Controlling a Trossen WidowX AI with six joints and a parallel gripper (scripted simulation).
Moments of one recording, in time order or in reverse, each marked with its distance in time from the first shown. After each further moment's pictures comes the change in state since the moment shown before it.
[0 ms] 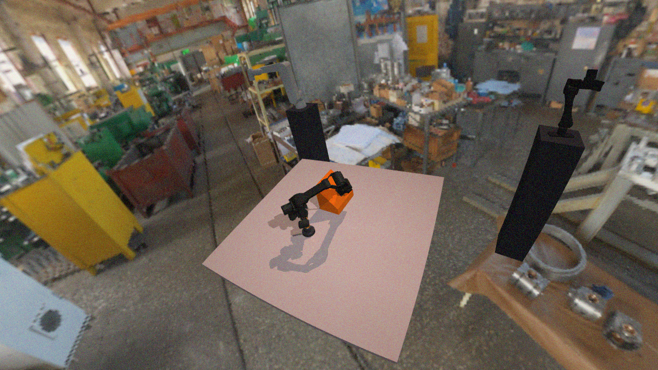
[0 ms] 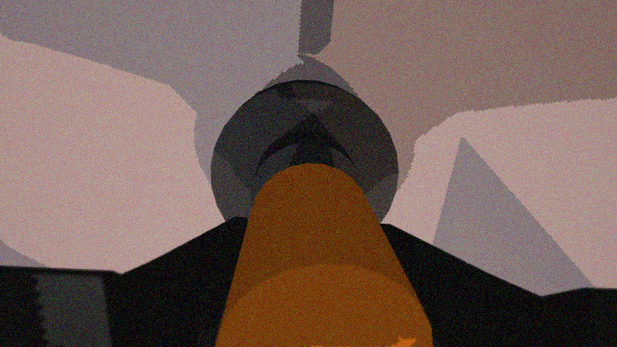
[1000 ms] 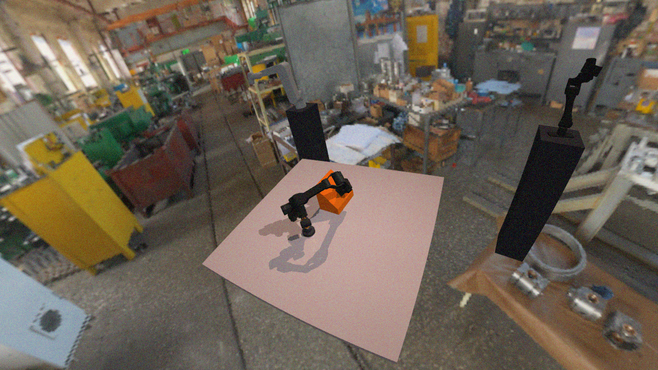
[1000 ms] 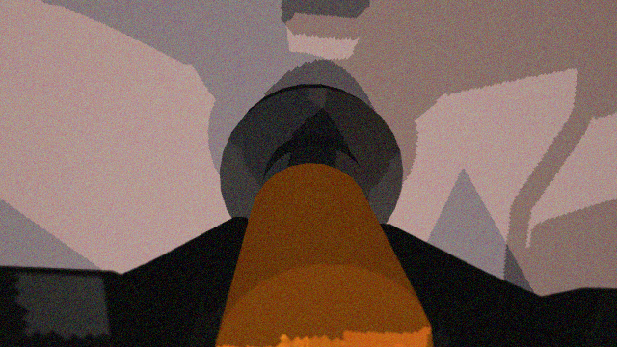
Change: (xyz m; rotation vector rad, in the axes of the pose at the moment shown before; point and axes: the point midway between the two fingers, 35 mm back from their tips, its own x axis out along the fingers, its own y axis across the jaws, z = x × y) arm -0.004 0.004 0.001 -0.193 -0.003 0.001
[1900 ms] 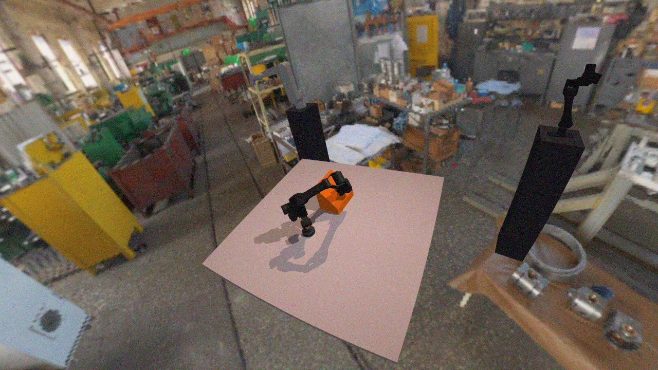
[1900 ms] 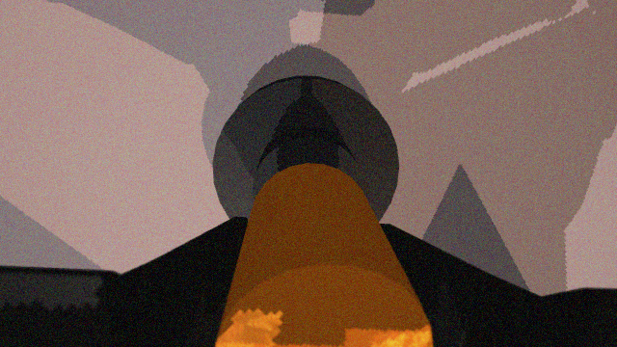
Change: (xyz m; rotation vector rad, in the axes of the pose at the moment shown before) arm 0.001 -0.003 -0.003 -0.013 0.006 0.000
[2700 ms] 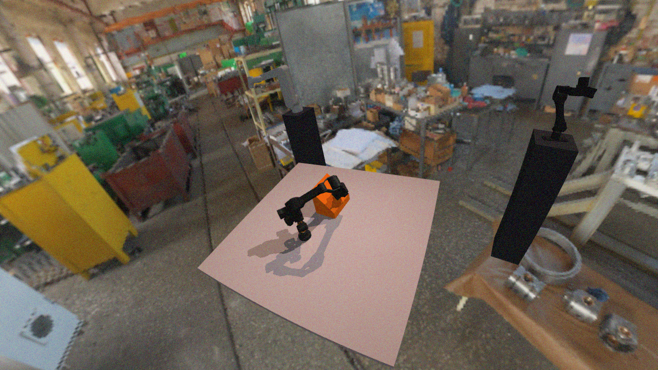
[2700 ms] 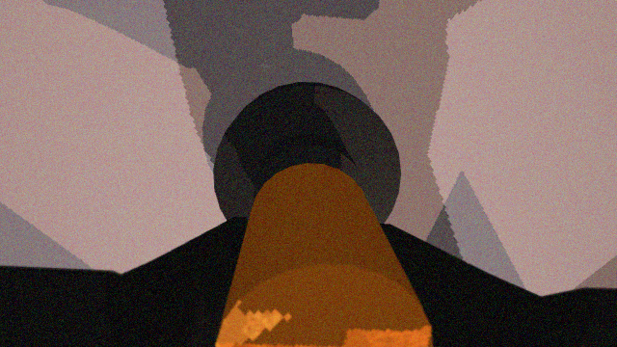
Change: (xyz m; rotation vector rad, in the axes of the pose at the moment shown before) arm 0.002 0.001 0.002 -0.006 -0.004 -0.001
